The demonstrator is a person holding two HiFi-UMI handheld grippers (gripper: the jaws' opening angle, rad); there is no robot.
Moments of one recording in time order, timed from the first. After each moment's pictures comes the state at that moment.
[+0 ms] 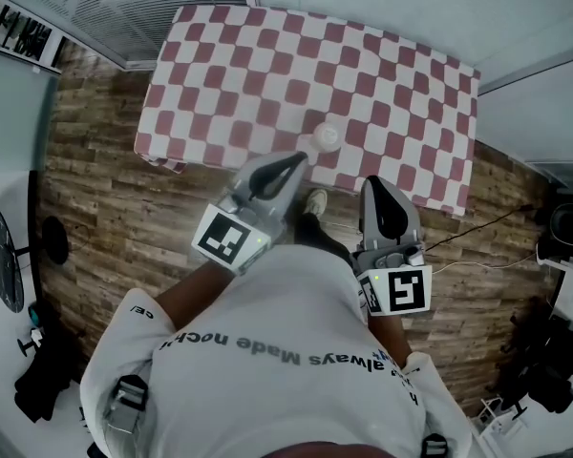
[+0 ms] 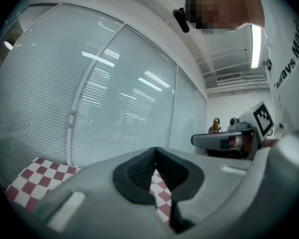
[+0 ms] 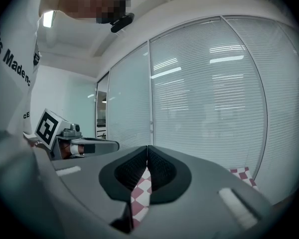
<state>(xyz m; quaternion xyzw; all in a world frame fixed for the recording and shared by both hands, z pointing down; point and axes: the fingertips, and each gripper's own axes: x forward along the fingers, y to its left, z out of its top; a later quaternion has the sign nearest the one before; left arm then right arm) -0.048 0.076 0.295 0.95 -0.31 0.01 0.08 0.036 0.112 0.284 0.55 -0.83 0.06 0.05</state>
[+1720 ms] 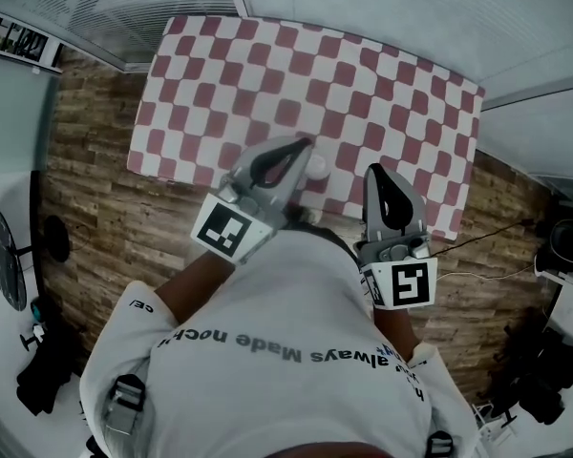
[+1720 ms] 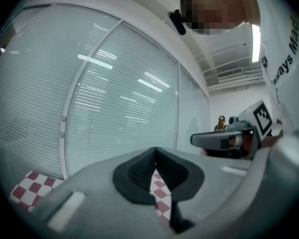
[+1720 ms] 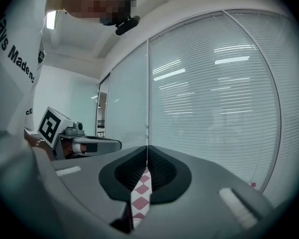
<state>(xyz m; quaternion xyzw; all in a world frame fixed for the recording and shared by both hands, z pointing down) 0.005 -0.039 0.285 0.95 -0.32 0.00 0.07 0.084 -0.004 0.276 0.53 -0.85 0.03 0.04</state>
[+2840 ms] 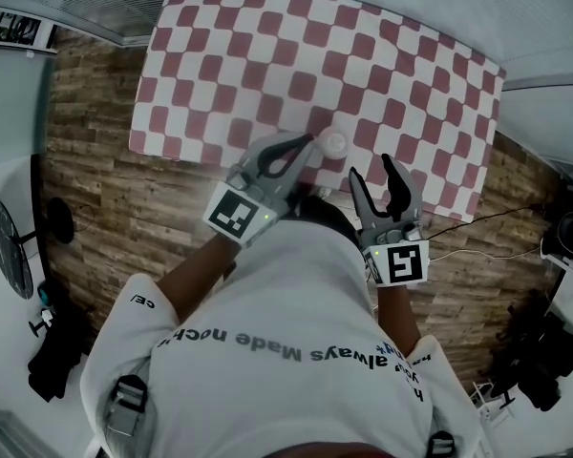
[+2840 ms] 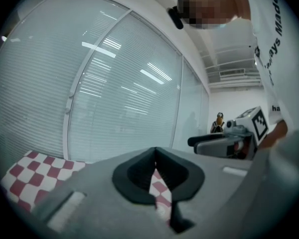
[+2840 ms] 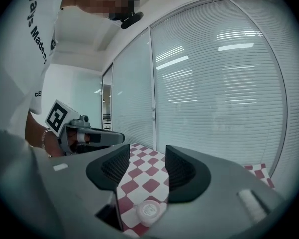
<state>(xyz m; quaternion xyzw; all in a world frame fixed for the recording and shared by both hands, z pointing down) -0.030 -0.036 0.379 0.95 -0.30 0.03 0.11 0.049 0.003 0.381 0.50 -0.86 0.08 0.08</state>
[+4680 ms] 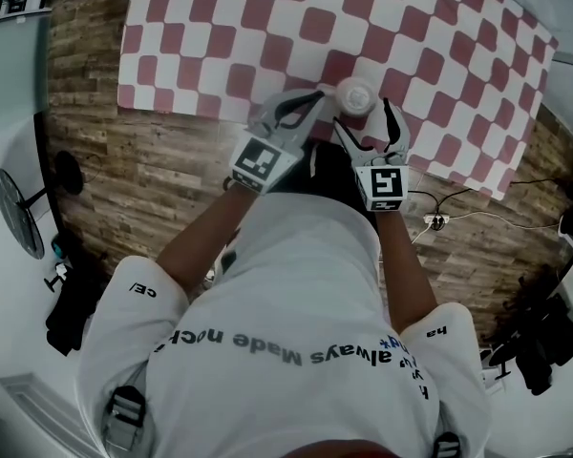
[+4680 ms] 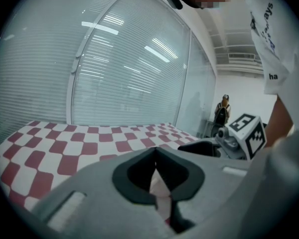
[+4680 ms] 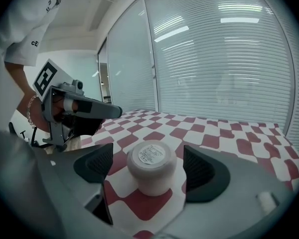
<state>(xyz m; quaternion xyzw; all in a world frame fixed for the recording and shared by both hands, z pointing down) -0.025 -0.044 0.575 0.93 -0.30 0.15 0.15 0.032 -0.020 0.628 0.47 -0.85 0.17 0.17</state>
